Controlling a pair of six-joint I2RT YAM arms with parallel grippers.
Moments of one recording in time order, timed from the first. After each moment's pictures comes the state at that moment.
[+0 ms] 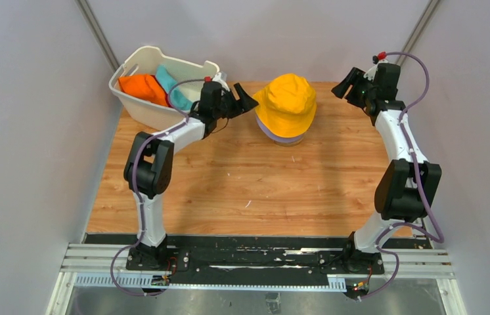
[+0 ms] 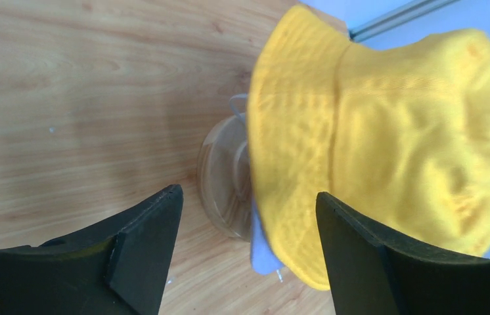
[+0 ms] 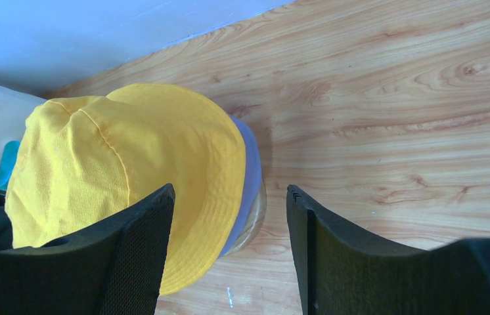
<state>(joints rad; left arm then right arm) -0.38 2.01 1.42 0.27 0.27 -0.76 -0.11 1.69 1.48 -0.23 -0.34 0.38</state>
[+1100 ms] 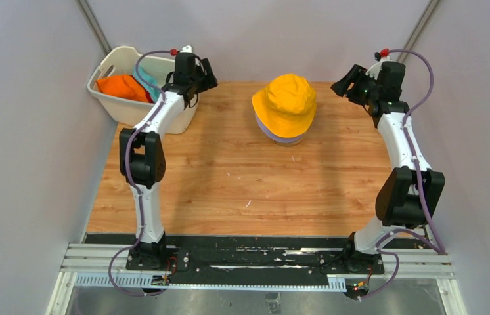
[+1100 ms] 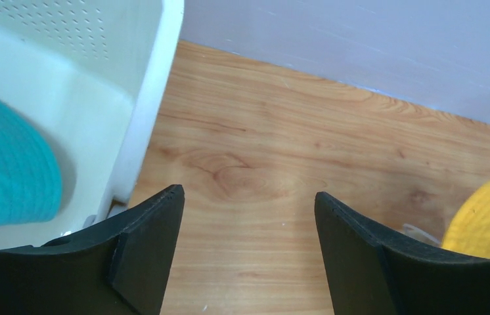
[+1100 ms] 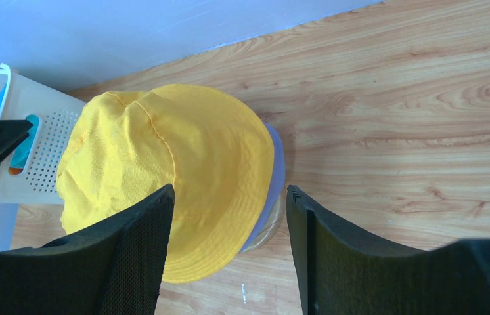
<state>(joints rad) -0.21 2.10 1.86 -0.20 -0.05 -0.44 -0.11 1.63 1.46 -0.22 -0.40 0.38</state>
